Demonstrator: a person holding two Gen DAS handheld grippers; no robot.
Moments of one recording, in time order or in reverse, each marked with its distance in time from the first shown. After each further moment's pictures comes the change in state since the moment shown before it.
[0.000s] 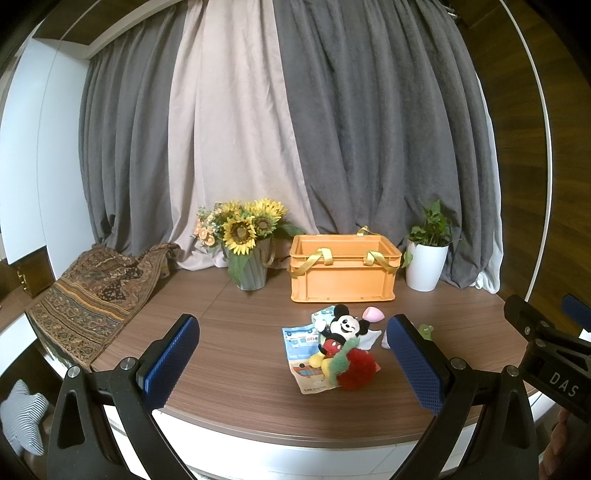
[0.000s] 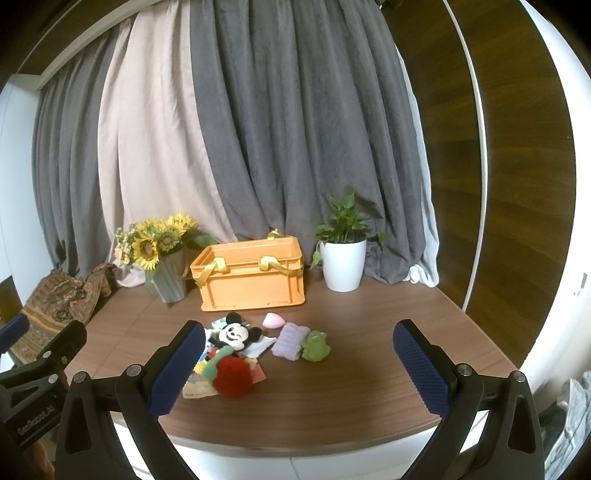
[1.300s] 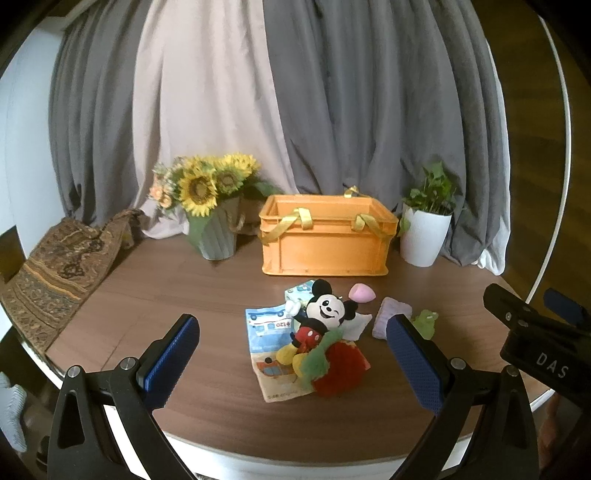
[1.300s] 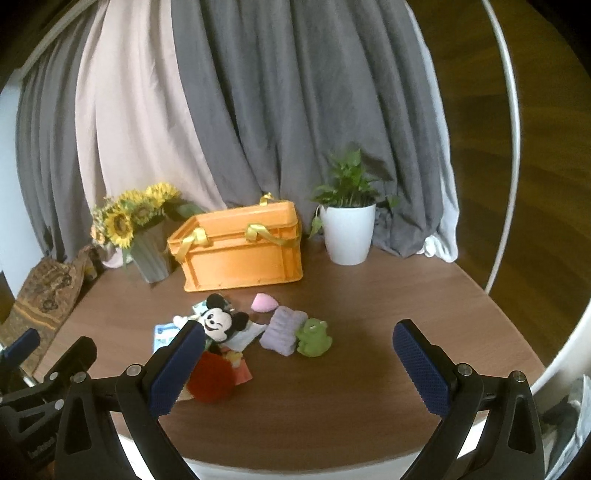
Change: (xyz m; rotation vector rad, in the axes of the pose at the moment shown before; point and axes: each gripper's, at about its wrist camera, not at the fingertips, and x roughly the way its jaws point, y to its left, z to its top) left arm 0.116 -0.028 -0.015 -0.011 0.156 -0.071; right arm 0.118 -0.016 -0.008 -0.002 0.132 0.008
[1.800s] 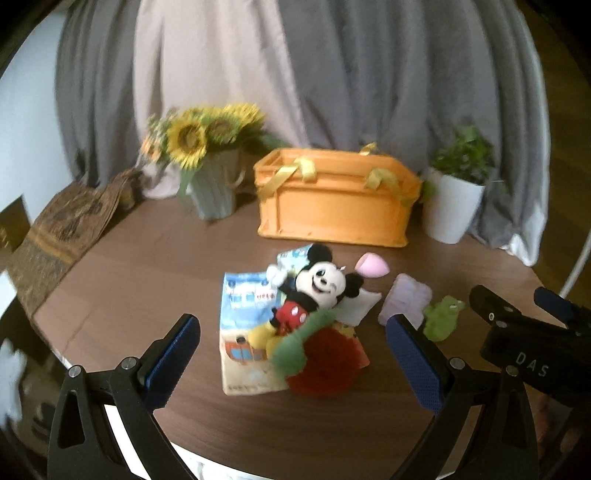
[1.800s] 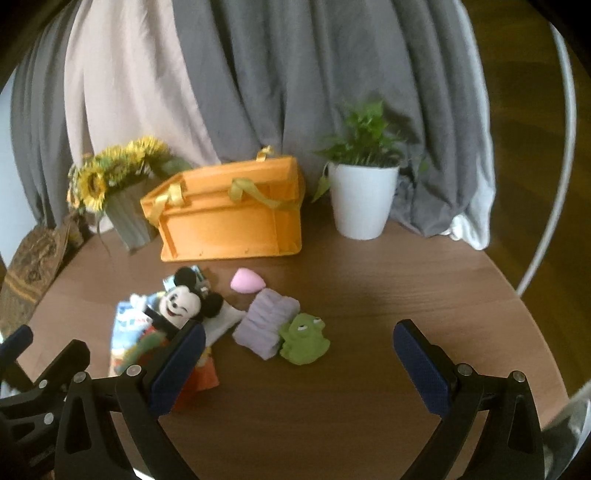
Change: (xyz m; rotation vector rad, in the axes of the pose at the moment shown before) left arm 0.078 -0.045 -0.024 -0.088 0.137 0.126; right arm 0.106 -0.023 -0.010 -0.087 0.146 0.071
